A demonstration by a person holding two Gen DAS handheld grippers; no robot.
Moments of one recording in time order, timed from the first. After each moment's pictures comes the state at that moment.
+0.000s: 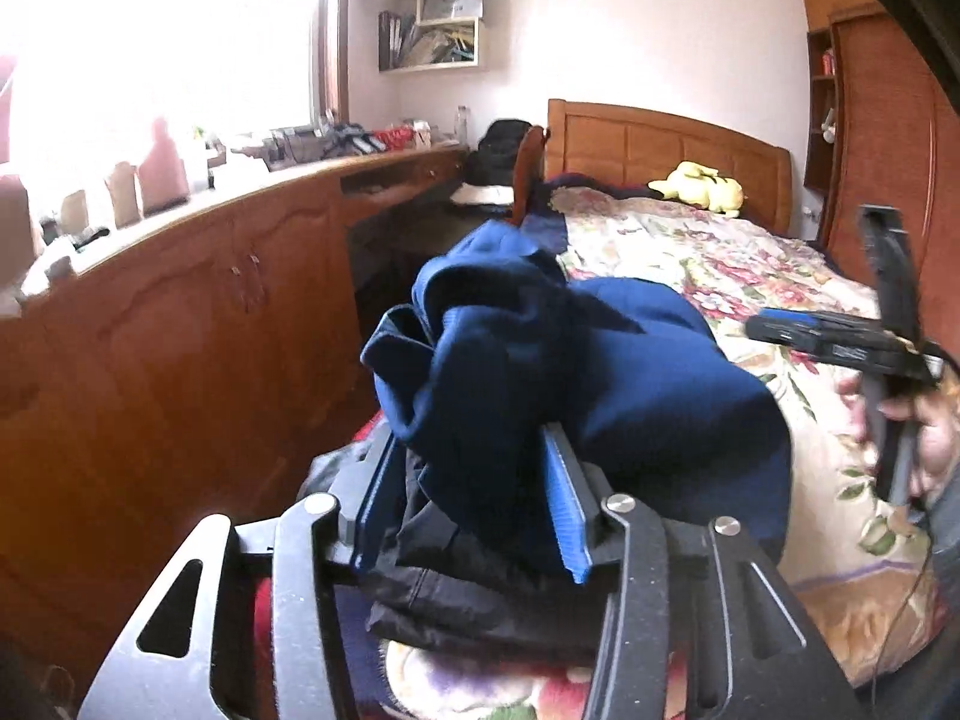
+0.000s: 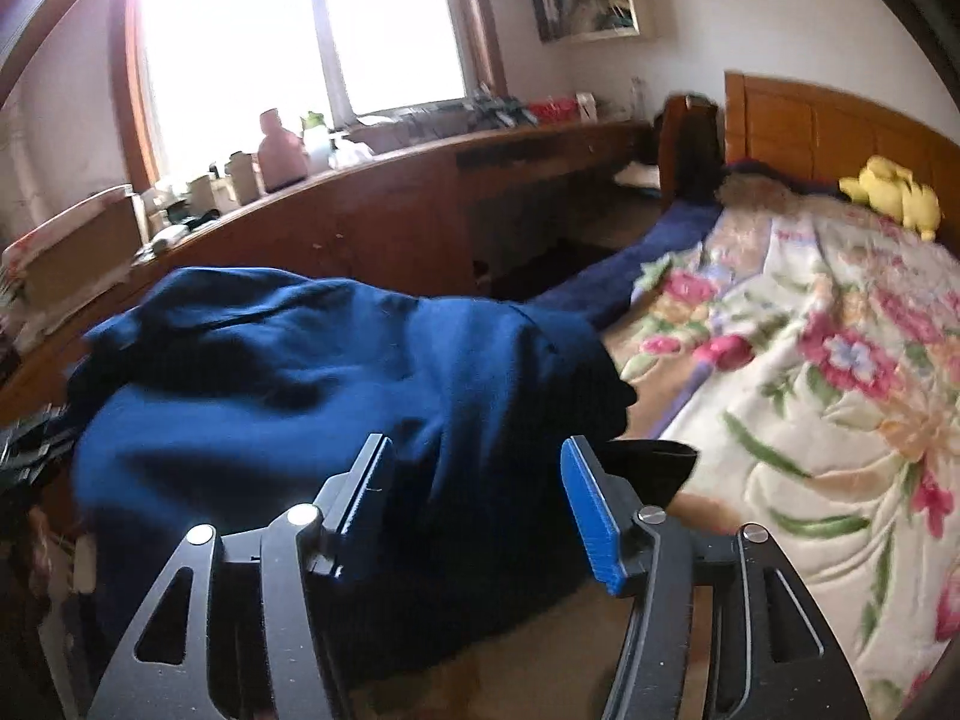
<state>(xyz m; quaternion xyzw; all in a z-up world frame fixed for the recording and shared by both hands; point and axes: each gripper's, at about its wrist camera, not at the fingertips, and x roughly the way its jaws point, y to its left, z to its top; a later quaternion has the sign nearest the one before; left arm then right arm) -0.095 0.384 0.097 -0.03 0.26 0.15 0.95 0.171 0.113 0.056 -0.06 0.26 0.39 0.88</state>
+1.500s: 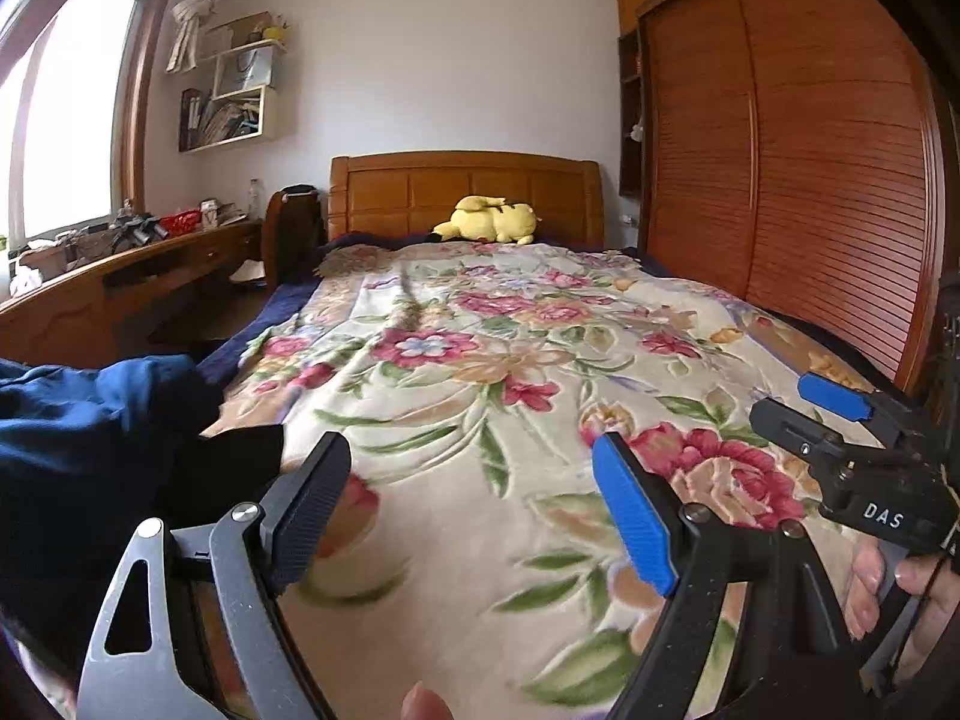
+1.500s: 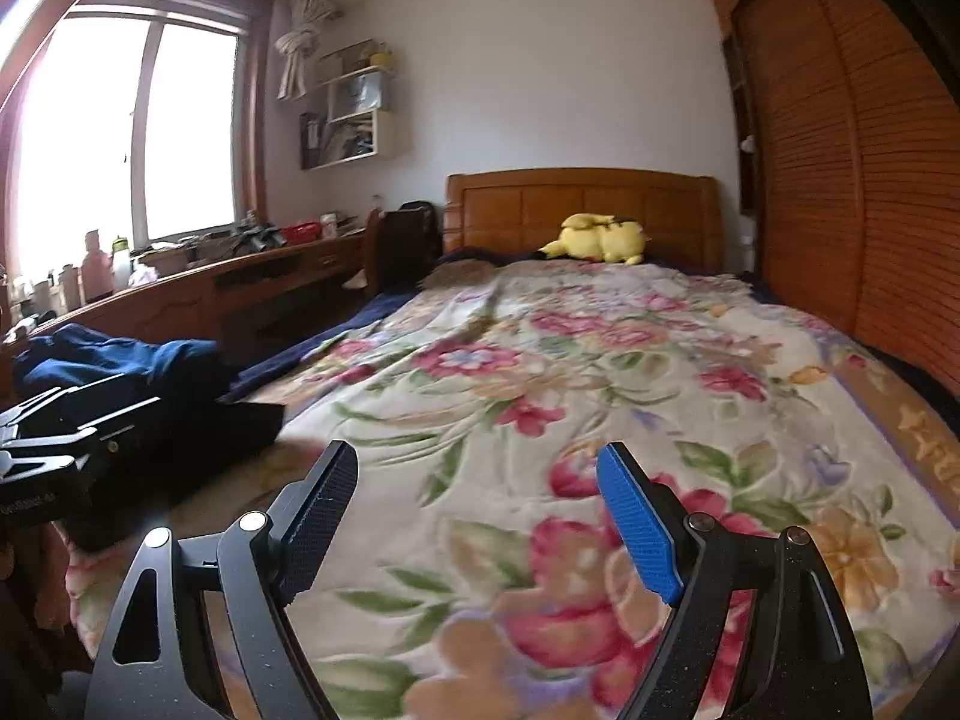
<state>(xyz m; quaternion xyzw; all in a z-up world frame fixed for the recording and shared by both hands) 0.027 0.031 0.092 0.00 0.19 -0.03 0.98 0.021 -0.160 0.047 0.00 0.15 0.11 0.98</state>
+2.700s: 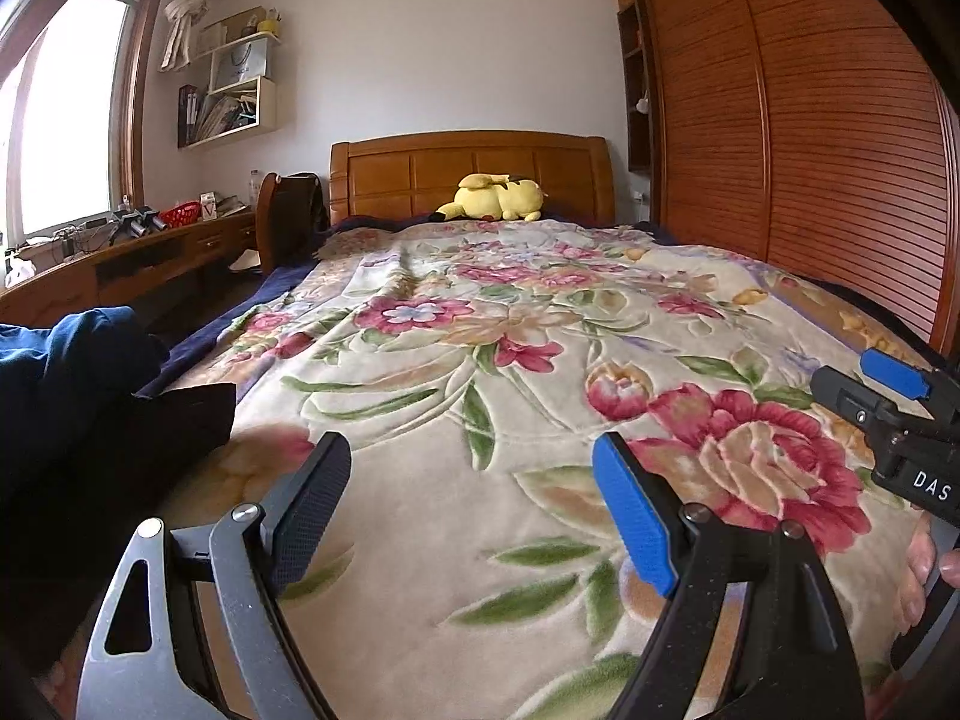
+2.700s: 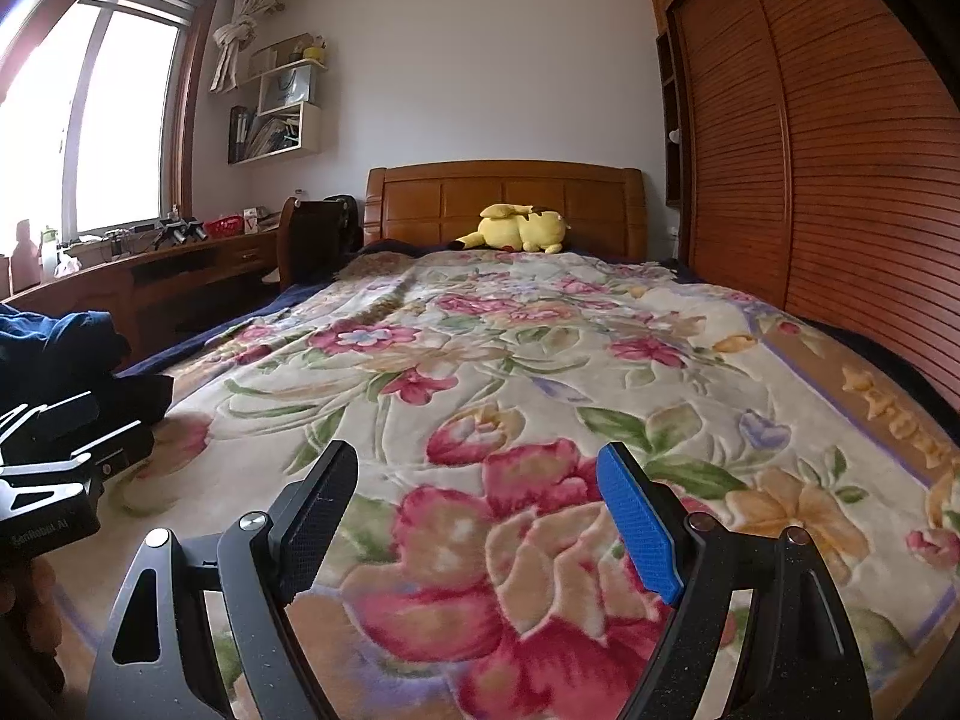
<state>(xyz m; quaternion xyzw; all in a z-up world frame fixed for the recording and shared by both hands) 0.063 -0.001 0.023 0.02 0.20 -0.01 0.98 0.036 -0.173 -0.002 -0.01 0.15 0.04 0.99</state>
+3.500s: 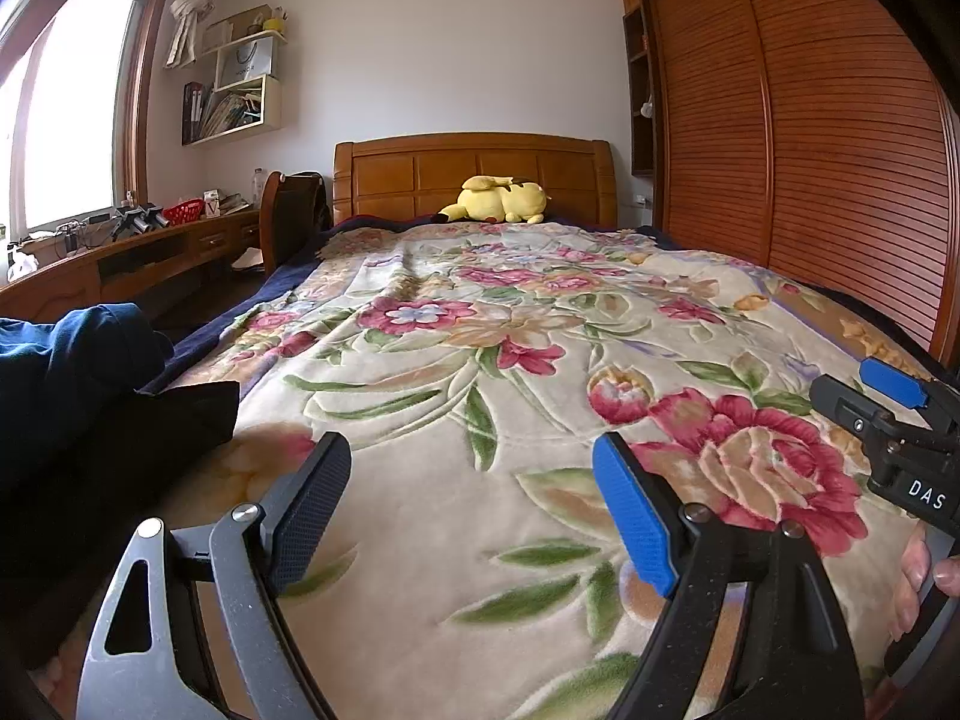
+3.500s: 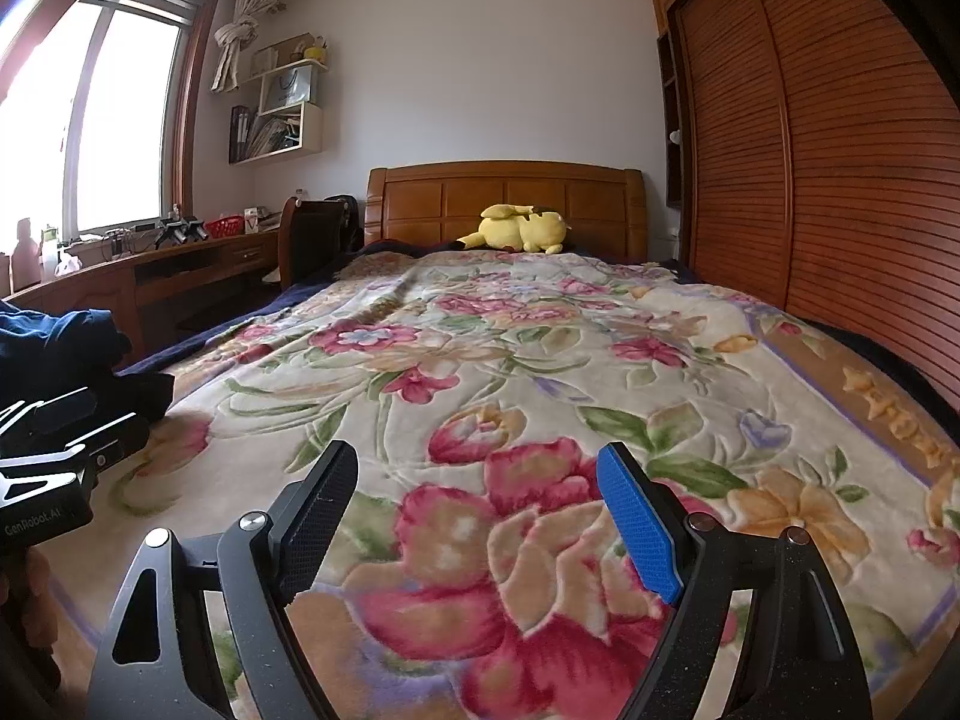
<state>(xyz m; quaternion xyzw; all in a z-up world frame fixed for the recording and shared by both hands) 0.061 0.003 0.025 0.01 0.20 -0.01 0.98 0.037 -0.183 -0.003 -0.01 0.15 0.05 0.99</state>
